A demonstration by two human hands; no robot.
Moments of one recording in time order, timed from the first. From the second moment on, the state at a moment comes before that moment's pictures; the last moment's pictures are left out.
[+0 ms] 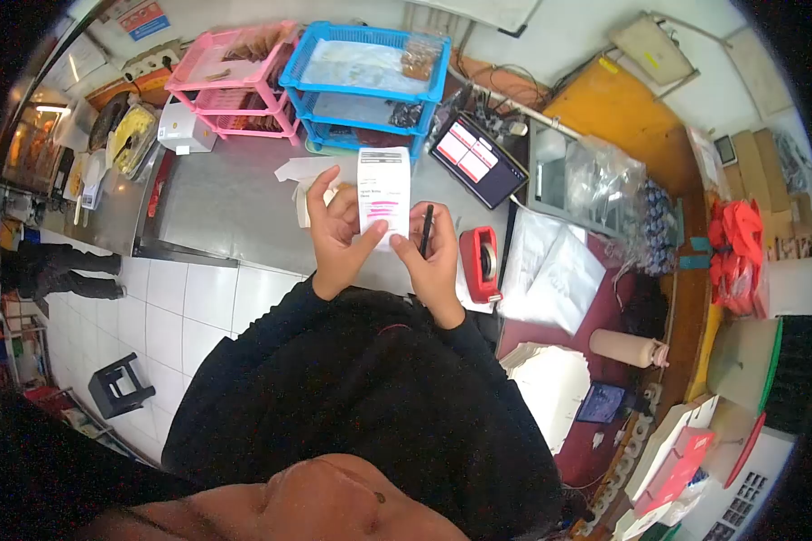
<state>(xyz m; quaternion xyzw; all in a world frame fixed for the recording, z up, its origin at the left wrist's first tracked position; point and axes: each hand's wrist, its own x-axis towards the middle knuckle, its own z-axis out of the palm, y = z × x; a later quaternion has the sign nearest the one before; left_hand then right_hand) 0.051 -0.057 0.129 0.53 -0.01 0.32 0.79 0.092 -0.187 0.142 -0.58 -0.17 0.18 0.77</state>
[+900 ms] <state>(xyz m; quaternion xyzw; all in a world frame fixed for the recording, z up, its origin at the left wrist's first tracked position) 0.005 0.002 0.201 0.17 -0.14 0.08 0.97 0.038 -0.157 0.197 -0.62 -0.22 0.18 0.73</state>
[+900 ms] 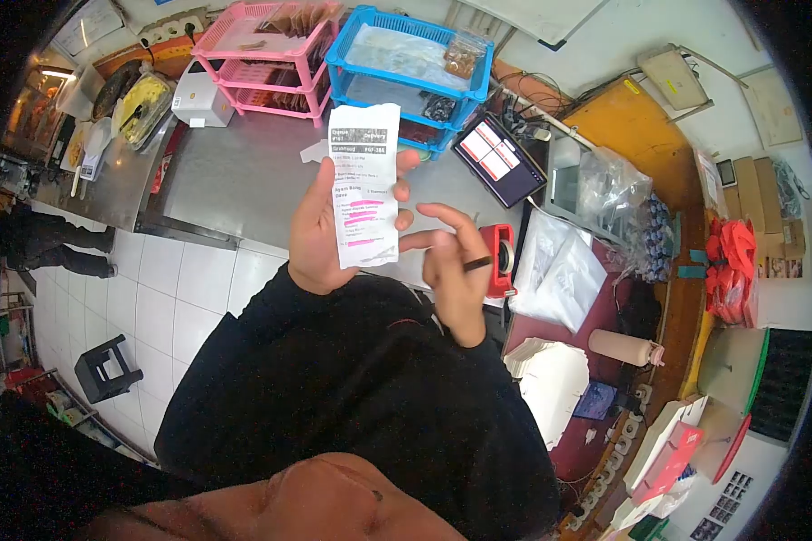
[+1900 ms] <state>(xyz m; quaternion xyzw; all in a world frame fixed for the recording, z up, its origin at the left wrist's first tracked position) -0.003 0.009 0.190 0.18 -0.17 0.07 0.97 0.037 -0.132 0.208 -0.60 -0.37 -0.03 0.71</state>
